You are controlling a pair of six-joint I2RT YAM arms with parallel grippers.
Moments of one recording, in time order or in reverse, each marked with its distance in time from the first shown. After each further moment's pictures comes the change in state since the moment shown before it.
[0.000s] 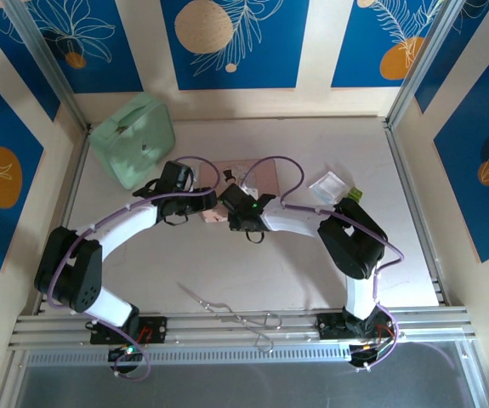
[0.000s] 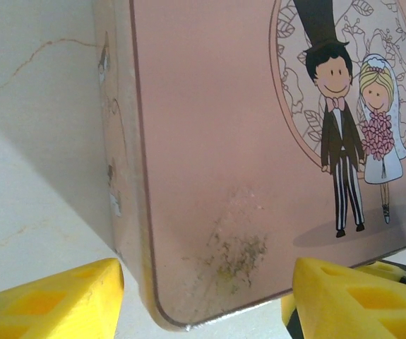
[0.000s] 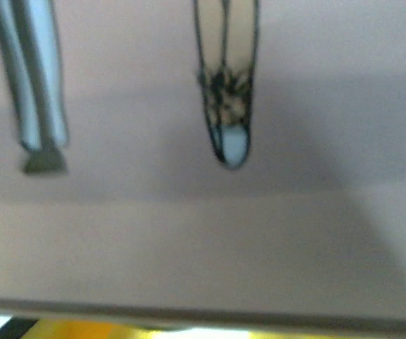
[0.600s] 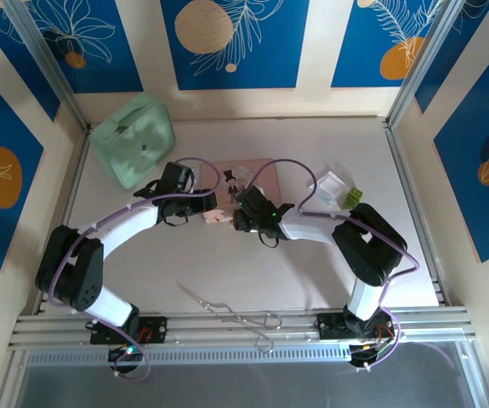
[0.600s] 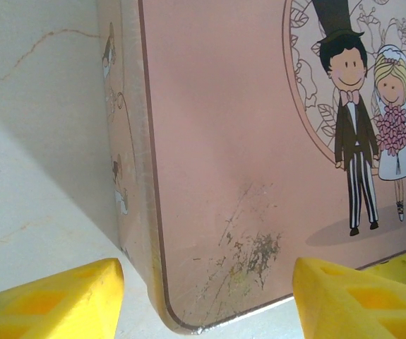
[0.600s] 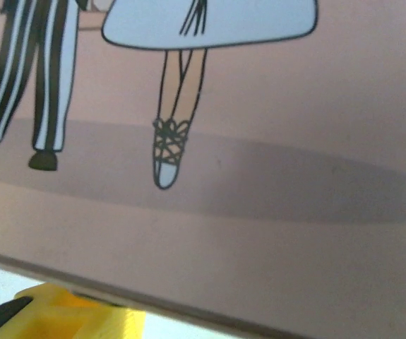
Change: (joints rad) left arm 0.000 0.014 -0.004 0.000 0.000 0.006; right arm -0.070 -0.111 -0.208 0.304 -0.076 -0.229
